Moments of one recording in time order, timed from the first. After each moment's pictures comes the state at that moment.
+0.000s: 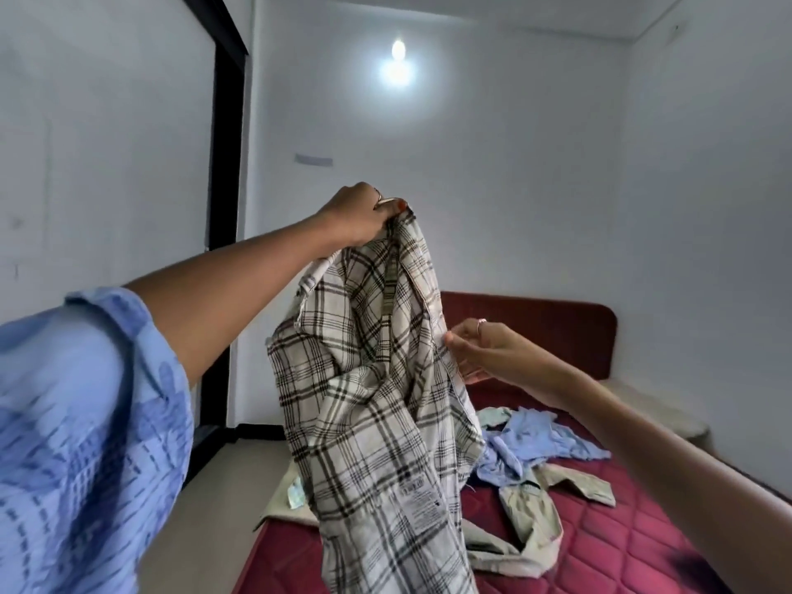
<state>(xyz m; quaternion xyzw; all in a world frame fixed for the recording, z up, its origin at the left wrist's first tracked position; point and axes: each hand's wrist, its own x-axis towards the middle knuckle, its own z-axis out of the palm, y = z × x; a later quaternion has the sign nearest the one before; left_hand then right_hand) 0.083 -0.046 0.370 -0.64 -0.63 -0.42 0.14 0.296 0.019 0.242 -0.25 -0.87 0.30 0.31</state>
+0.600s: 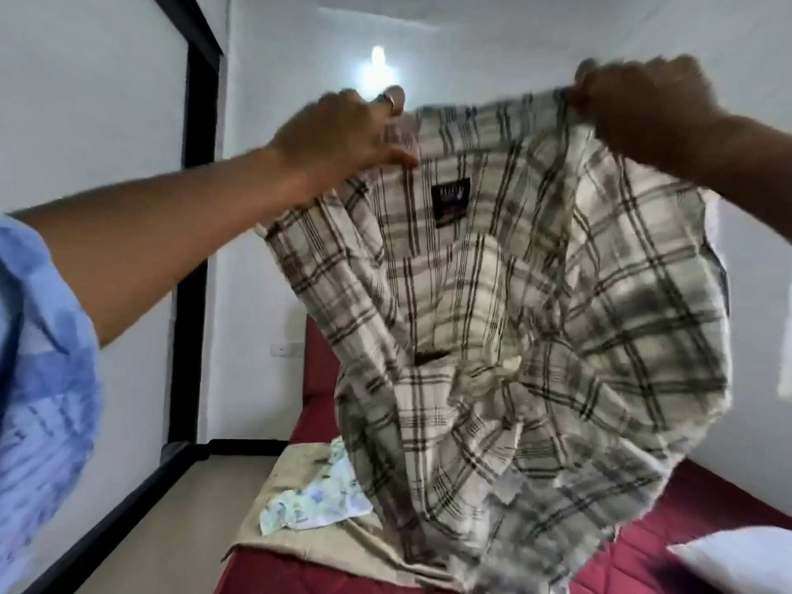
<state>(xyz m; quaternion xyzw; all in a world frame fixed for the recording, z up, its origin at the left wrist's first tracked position) 0.084 -0.070 0.427 -0.71 -0.42 -0.33 0.47 0.380 0.004 0.467 -0.37 -0.65 -0.57 0.34</state>
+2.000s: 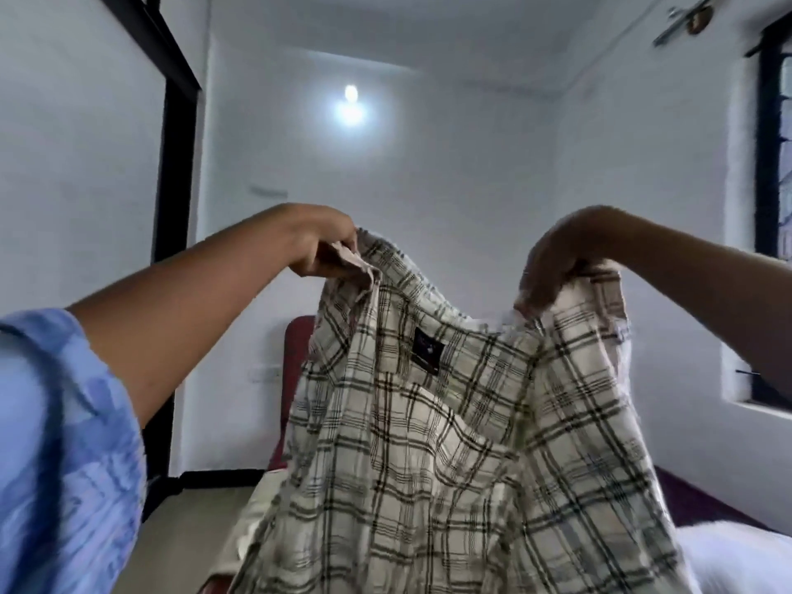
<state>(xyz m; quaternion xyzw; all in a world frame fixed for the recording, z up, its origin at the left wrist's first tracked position) 0.114 -0.064 0.406 -0.51 -0.67 -0.46 -0.27 0.381 -0.012 0.425 -0.64 -0.76 -0.04 -0.07</state>
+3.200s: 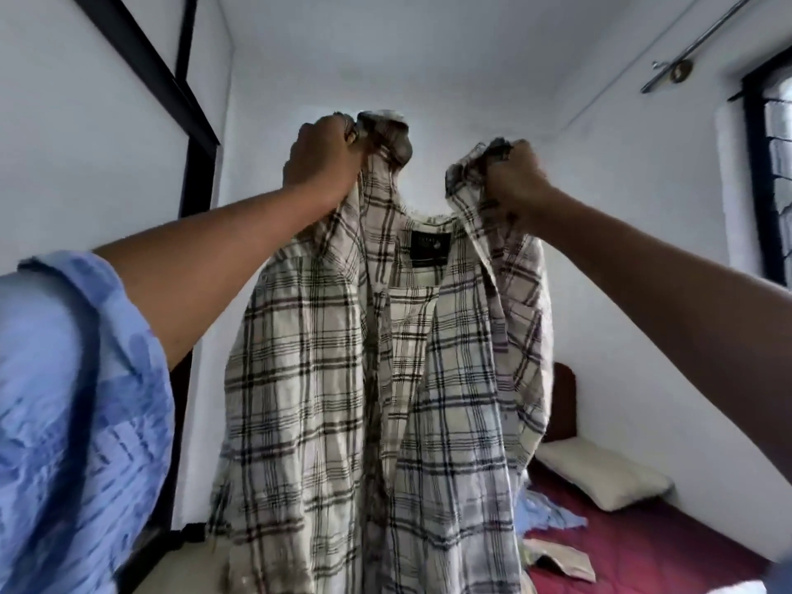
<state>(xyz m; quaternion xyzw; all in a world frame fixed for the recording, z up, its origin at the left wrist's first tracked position) 0.118 -0.090 0.494 -0.55 -0.48 -0.60 0.32 0.327 -0.031 0.496 -0.34 -0.67 0.01 0.66</state>
